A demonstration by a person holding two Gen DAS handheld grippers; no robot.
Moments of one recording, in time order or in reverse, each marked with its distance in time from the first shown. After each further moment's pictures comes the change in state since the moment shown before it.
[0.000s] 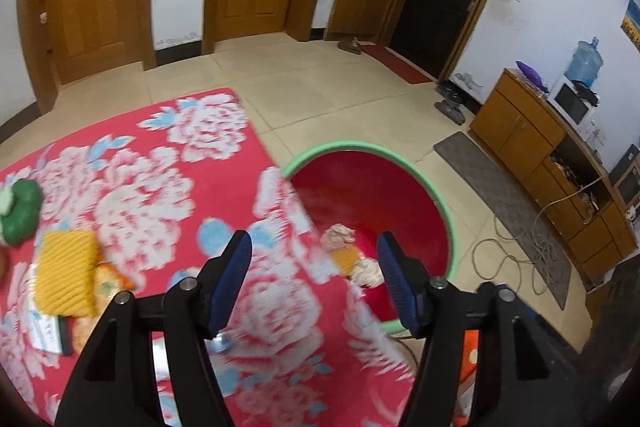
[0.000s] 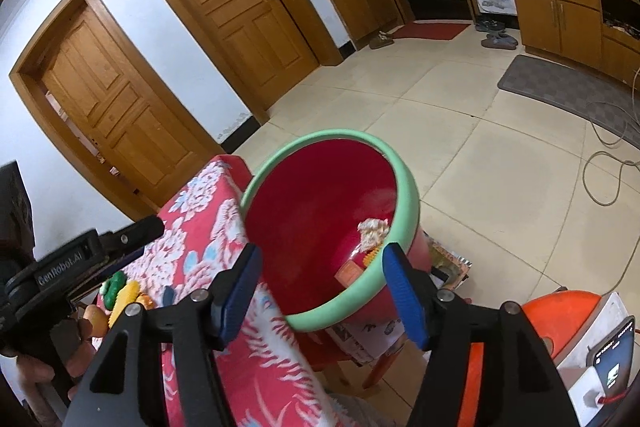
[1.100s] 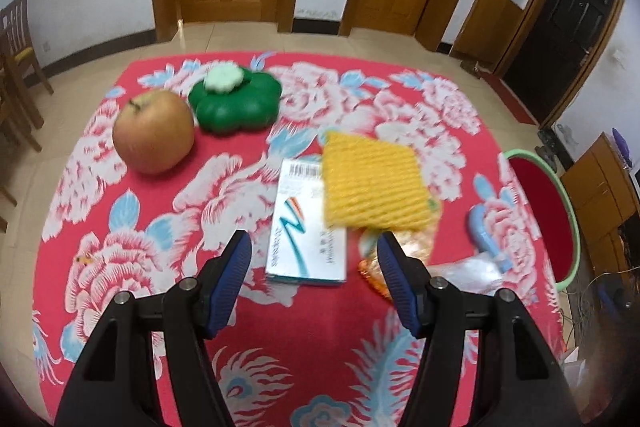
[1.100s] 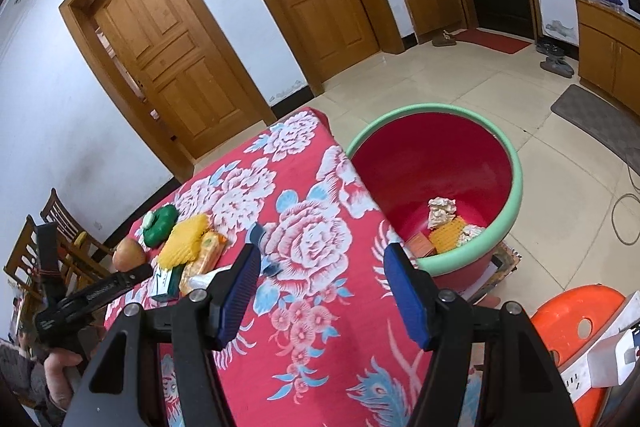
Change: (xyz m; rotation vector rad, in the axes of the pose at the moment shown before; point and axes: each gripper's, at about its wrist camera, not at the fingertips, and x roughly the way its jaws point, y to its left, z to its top) left arm -0.064 0.206 -0.085 -0.304 0.023 0.289; right arm -0.010 0.107 -0.049 -0.203 0.079 0.100
